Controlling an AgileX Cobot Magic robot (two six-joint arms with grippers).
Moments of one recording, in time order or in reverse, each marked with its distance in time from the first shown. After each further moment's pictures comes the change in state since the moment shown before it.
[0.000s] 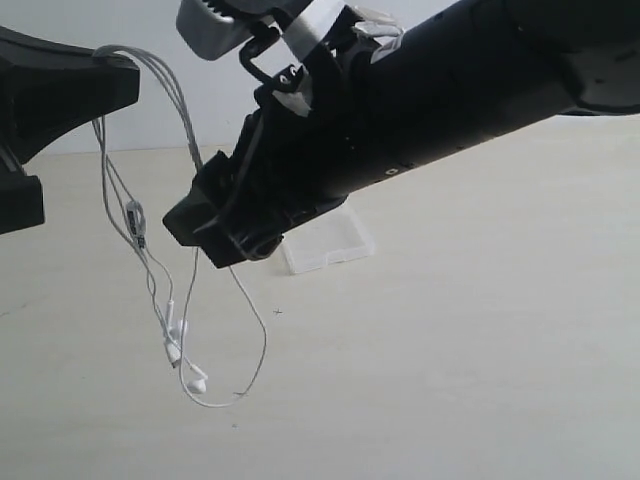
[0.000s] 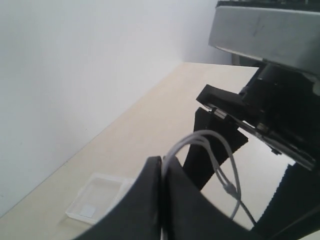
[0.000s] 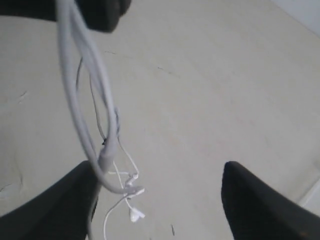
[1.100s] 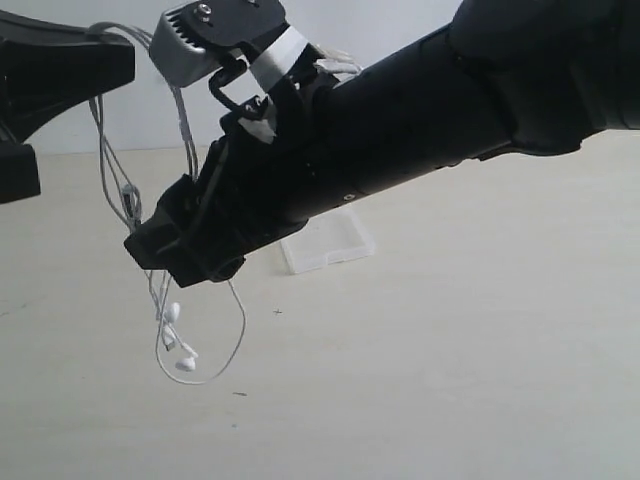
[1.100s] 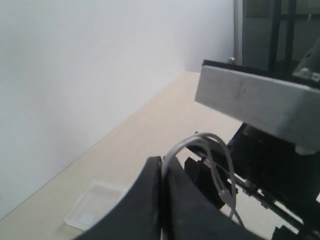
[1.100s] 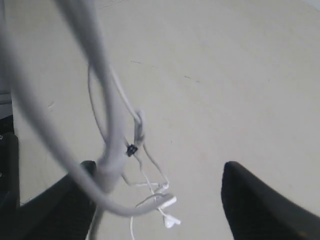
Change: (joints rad) left arm 0.000 -0.002 -0.016 -0.046 0.011 -0.002; right arm 0.000 0.087 0.000 0.272 0.009 -0.232
